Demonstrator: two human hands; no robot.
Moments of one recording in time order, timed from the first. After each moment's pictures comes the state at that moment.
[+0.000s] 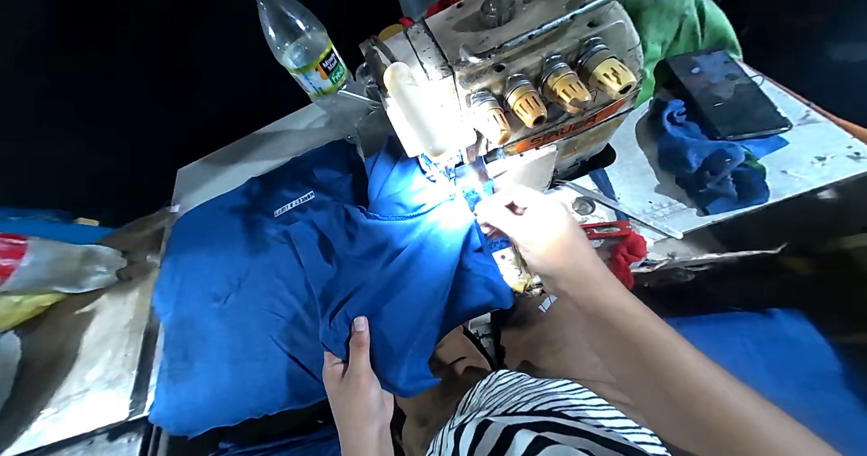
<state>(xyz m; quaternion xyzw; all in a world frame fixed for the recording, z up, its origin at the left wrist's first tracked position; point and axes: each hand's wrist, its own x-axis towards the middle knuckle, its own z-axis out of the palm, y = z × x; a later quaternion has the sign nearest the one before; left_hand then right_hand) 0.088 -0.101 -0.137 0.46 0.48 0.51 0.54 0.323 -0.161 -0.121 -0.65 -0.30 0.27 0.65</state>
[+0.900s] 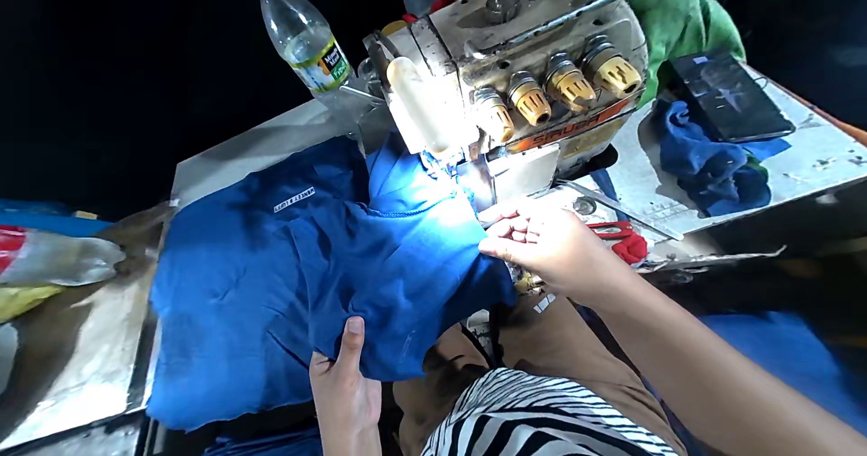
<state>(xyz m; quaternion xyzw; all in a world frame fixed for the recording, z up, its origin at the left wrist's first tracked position) 0.082 -0.095 -0.127 0.43 0.42 0.53 0.60 0.330 -0.186 -0.113 -0.65 -0.40 0.33 0.56</state>
